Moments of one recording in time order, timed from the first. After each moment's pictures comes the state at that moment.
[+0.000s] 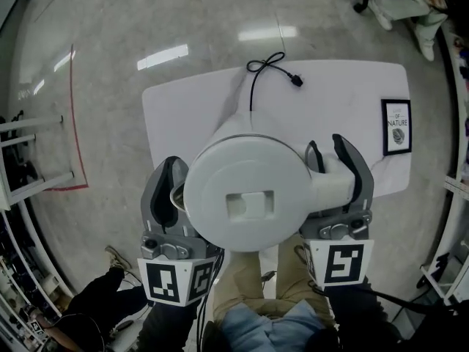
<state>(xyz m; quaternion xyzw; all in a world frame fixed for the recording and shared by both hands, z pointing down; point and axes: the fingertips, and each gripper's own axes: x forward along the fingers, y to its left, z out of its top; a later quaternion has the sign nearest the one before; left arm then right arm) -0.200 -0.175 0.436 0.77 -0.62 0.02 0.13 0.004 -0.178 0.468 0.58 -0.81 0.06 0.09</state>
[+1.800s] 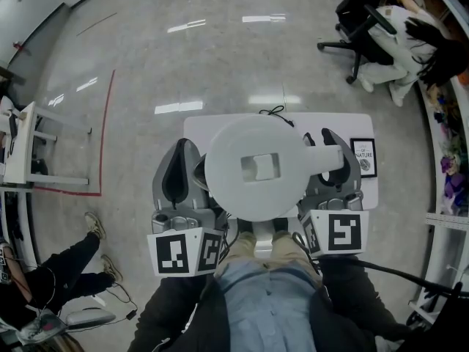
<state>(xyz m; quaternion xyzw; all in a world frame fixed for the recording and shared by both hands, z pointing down) -0.229 -0.103 0.187 0.74 -0.67 -0.07 0.04 -0.019 -0.130 0.236 0.57 -0.82 0.03 0.04</state>
